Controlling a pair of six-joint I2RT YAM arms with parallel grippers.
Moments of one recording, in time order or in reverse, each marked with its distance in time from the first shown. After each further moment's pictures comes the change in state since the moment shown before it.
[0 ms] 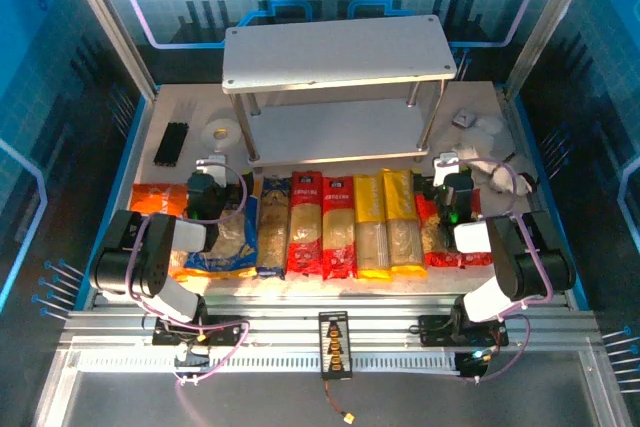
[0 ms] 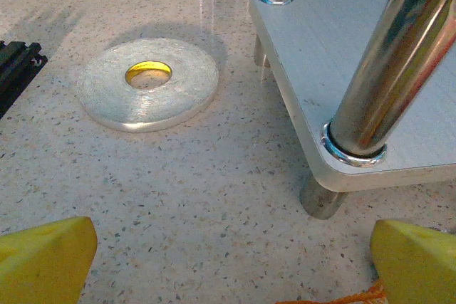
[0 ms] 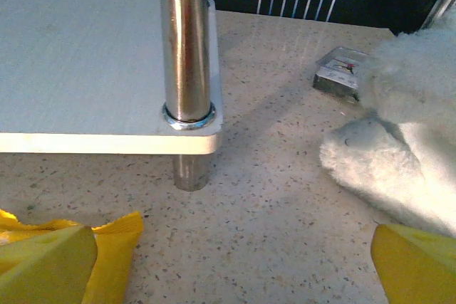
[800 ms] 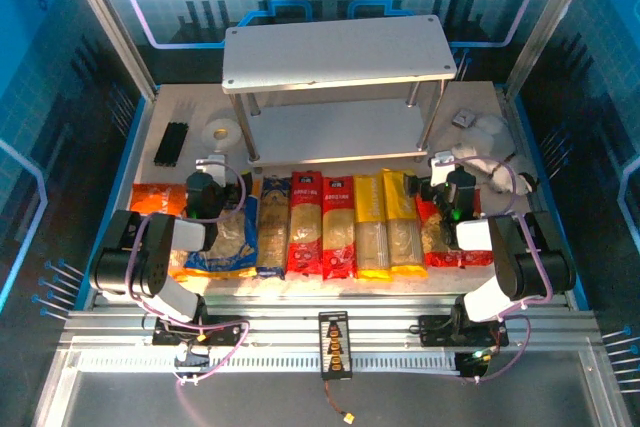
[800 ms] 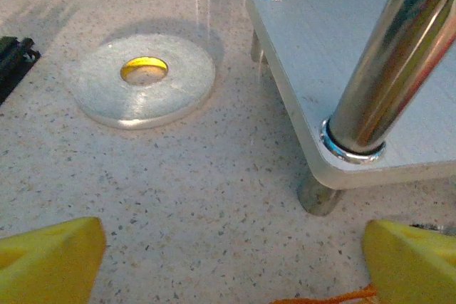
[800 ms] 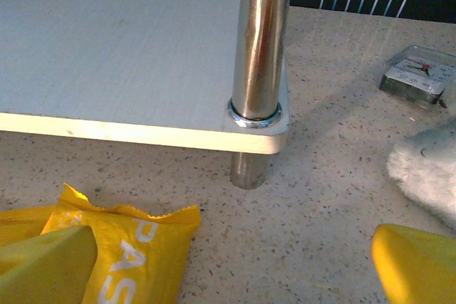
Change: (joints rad) left arm 0.013 -0.004 0.017 -0.043 0.035 0.002; right arm -0.031 0.000 0.023 -0.054 -0.185 -0.002
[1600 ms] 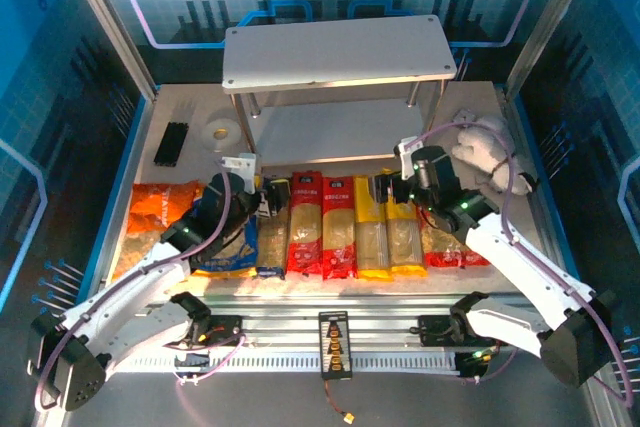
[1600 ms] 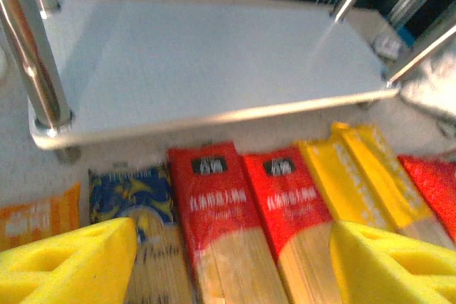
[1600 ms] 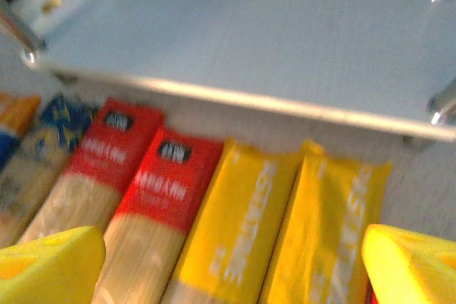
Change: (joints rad) left arm -0.536 -0.652 0.260 -1.000 -0.143 -0.372; right arm 0.448 -0.463 0.488 -1.283 0.103 0.303
